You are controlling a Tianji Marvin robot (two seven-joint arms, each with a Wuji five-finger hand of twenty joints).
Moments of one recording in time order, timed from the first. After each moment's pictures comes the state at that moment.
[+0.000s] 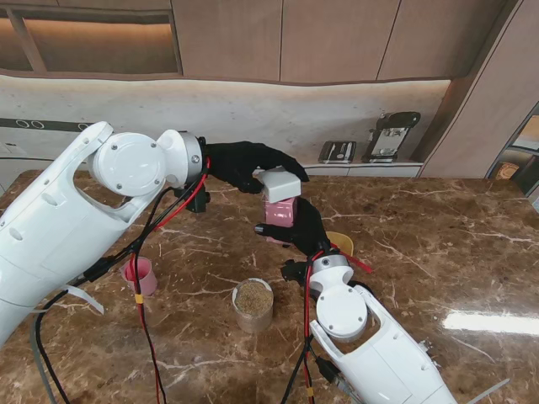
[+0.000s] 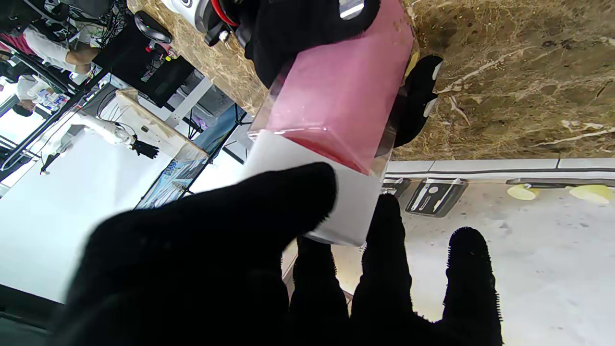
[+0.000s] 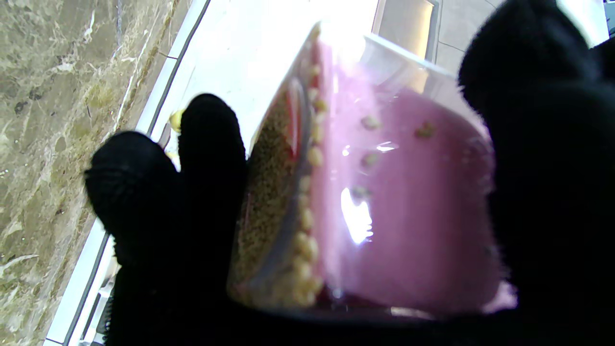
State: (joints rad) left arm 0.81 -1.02 -0.87 -1.70 0.22 0.09 -0.74; right arm -1.43 -1.29 1.00 -1.51 -0.02 -0.14 -0.39; left_hand 0.82 -0.54 1.22 -0.06 0.37 -0.19 0.28 0.37 0.36 -0.13 0.14 0.36 0.41 0.08 0.21 0.58 -0.03 0.31 0.59 0.66; right_hand 0.48 -1.03 0.85 -0.27 0.75 -0.12 0.76 0.66 1.07 -0.01 0.42 0.76 1.15 0.17 0.89 0.71 1.03 0.19 1.50 0.30
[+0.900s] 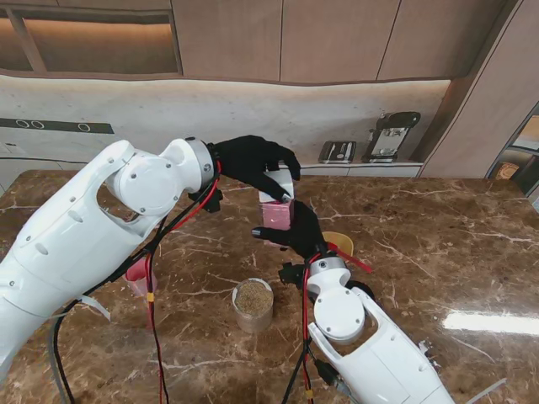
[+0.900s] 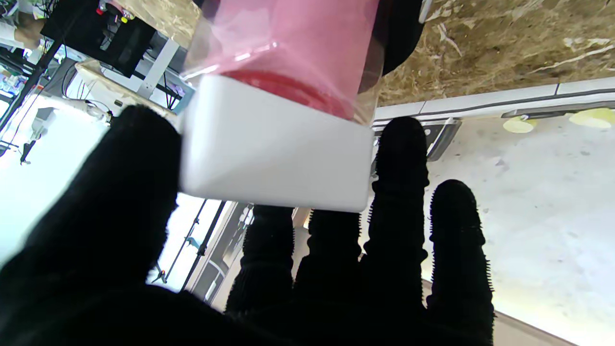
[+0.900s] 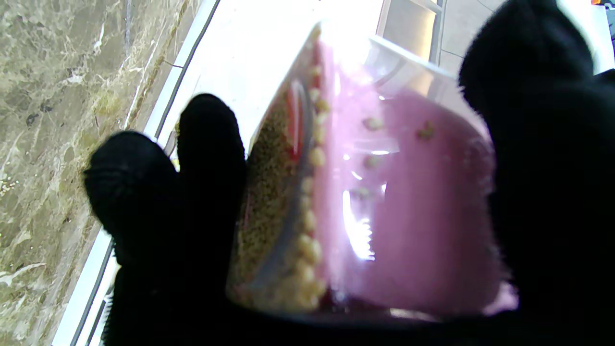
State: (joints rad) left arm 0.85 -1.06 -0.84 -1.67 0.38 0.02 -0.51; right arm -1.43 -1.29 0.98 -1.50 -0.02 -0.14 -0.39; left_hand 0.55 -0.50 0.51 -0.19 0.54 -0.07 0.64 0.40 1.02 0.09 0.37 0.68 0.91 0.19 0.65 0.86 0.24 0.24 1.13 0.74; right_hand 0.47 -1.03 0.85 -0.27 0.75 -0.12 0.76 0.65 1.07 0.00 0.42 0.76 1.15 0.17 0.89 0.71 1.03 0.19 1.50 0.30
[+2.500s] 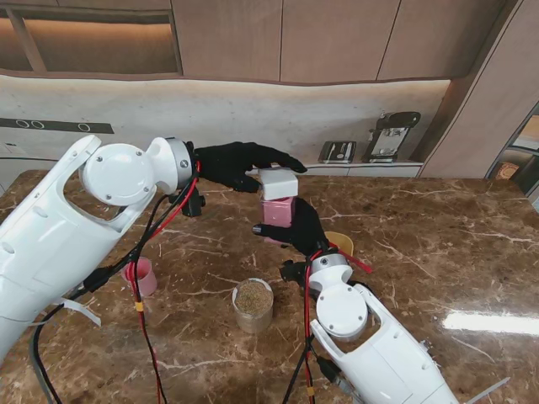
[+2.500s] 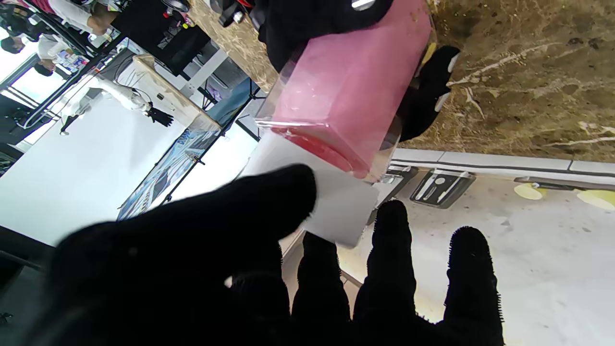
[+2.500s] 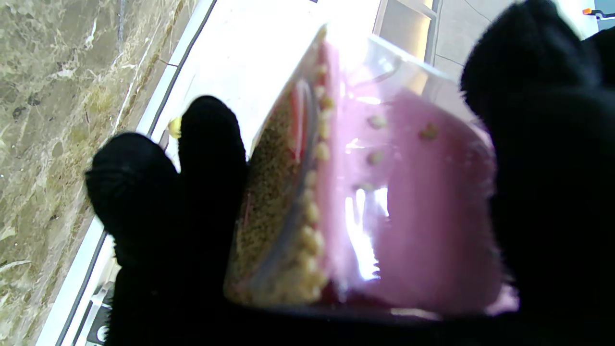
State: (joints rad) left arm 0.90 -1.02 -0.96 -1.71 0.19 0.06 -0.69; right arm -1.42 -1.28 0.99 -1.52 -0.03 -0.13 -0.37; left_hand 0.70 -0.50 1.26 -0.07 0.37 -0.19 0.17 0.26 0.35 -0.08 0.13 0.27 0.38 0.13 0.17 0.51 -0.04 0.32 0.60 0.72; right_hand 0.46 -1.02 0.85 -0.27 0.75 -0.12 0.76 0.65 1.07 0.00 0.42 0.76 1.15 0.17 0.89 0.71 1.03 0.19 1.50 0.30
